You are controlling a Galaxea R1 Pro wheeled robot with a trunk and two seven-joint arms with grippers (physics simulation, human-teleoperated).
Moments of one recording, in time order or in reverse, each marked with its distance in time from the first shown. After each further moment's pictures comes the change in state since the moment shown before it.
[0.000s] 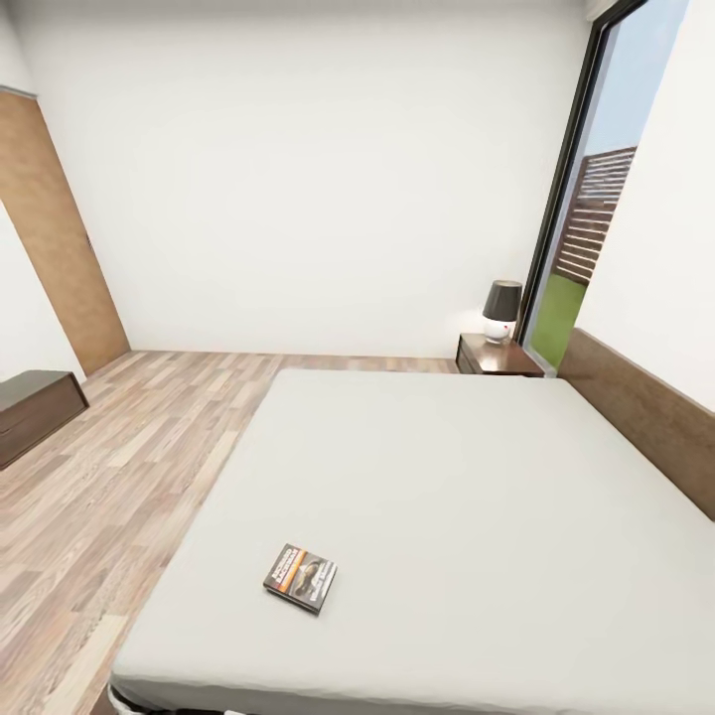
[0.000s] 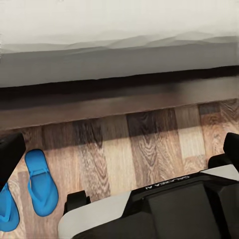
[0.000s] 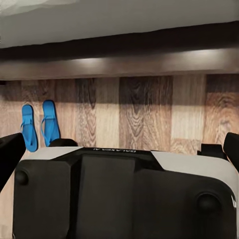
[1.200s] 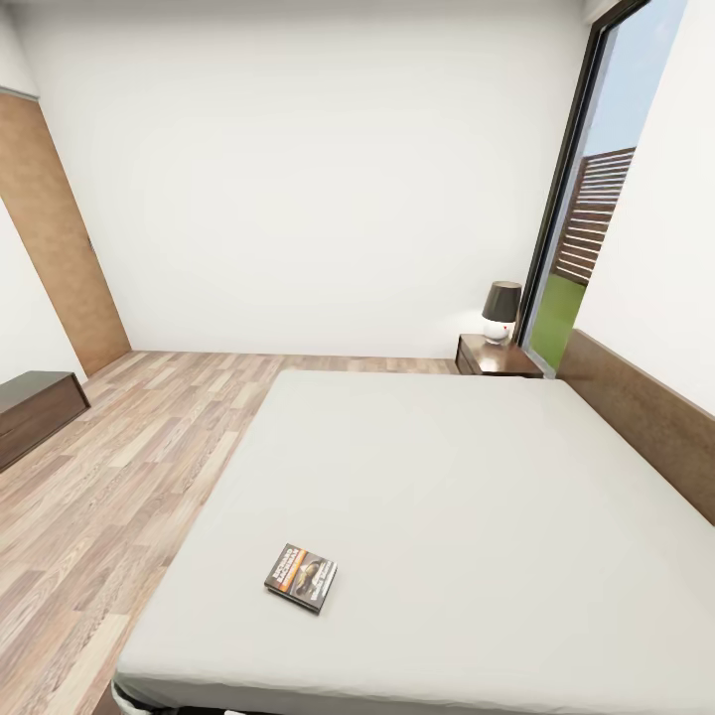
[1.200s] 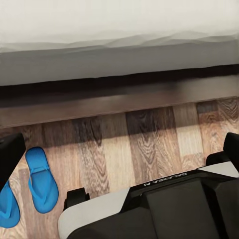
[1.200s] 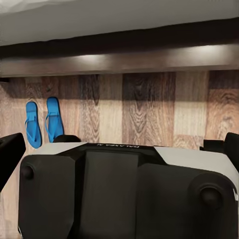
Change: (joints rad) left arm 0.000 0.000 0.000 -0.001 0.000 -0.001 0.000; right arm 0.000 0.002 0.000 -0.002 0.002 0.007 0.008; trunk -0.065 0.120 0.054
